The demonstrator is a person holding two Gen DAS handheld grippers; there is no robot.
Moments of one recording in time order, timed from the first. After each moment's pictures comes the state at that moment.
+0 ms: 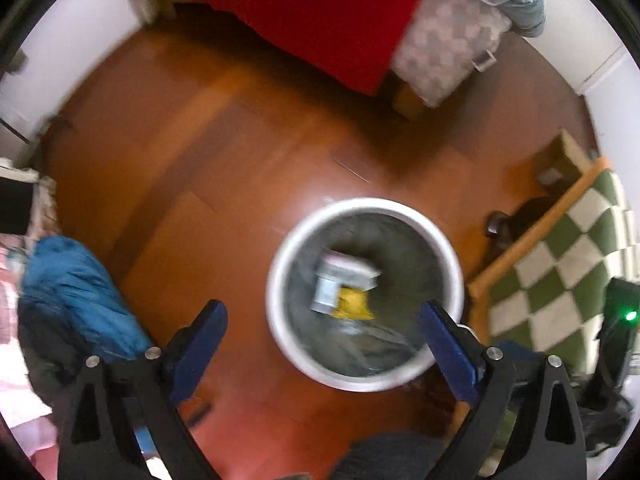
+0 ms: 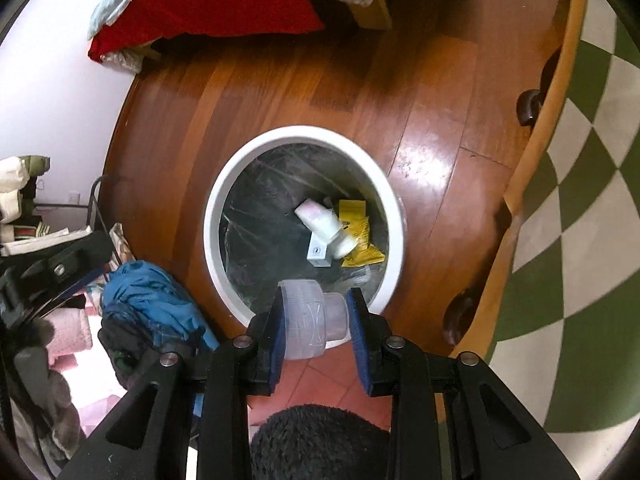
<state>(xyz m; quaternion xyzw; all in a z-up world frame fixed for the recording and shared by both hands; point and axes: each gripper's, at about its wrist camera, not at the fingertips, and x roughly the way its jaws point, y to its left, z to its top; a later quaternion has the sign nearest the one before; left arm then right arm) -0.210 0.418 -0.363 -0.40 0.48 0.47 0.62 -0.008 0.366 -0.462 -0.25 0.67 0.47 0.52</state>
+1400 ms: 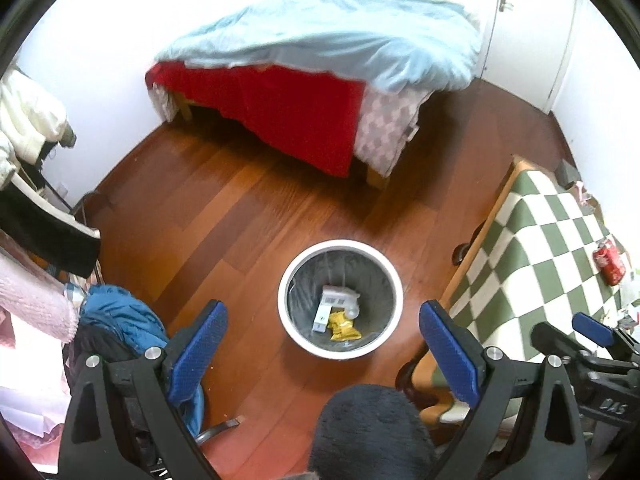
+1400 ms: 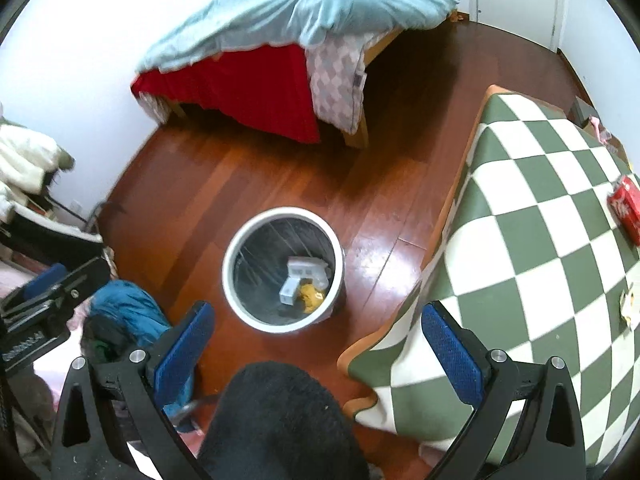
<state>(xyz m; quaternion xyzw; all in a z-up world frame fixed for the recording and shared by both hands) -0.193 0.269 -0.192 -0.27 0.40 0.52 0.71 0.000 0.219 -0.235 -0.22 0.50 0.53 0.65</state>
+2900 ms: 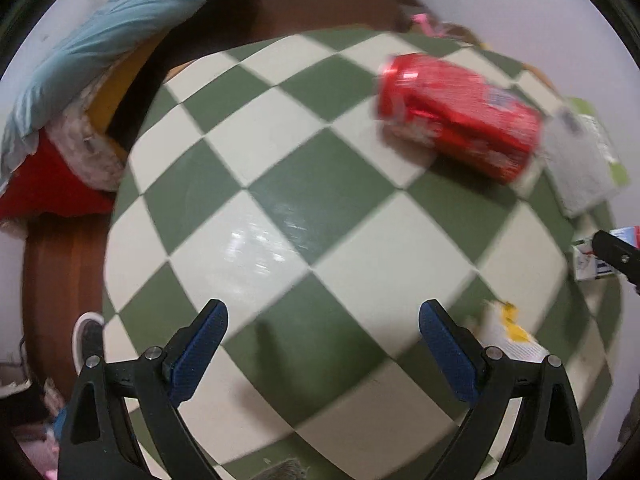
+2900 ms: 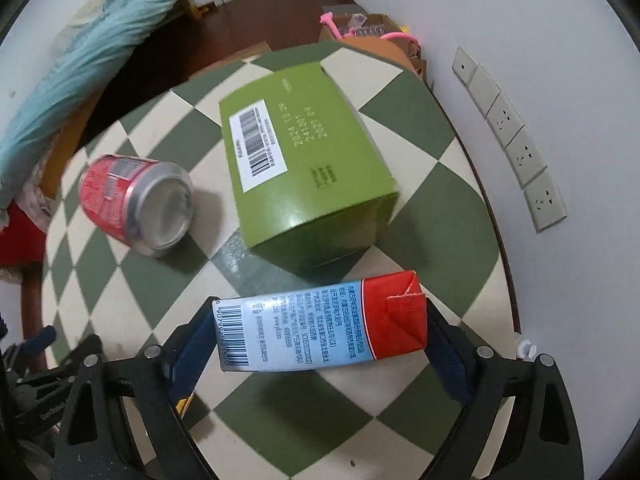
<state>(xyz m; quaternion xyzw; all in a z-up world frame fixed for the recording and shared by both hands) 0.281 0.138 -0.330 -0.17 0.57 0.26 0.76 0.487 -0.045 -0.336 -0.11 0.58 0.23 0.77</state>
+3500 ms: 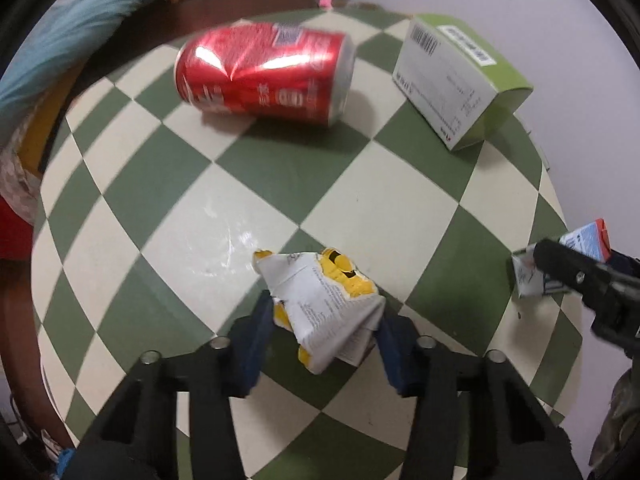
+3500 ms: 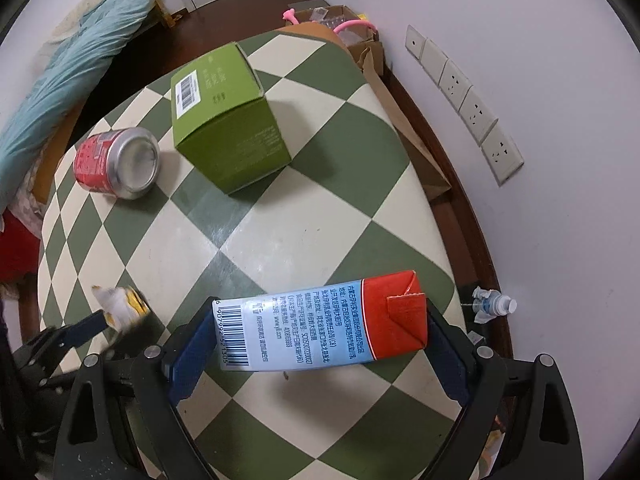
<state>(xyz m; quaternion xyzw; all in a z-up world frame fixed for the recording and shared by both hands) 0.319 0.048 -0.343 -0.15 0.58 0.15 0.78 0.454 -0.118 -0.328 -0.10 0.60 0.19 0.77</state>
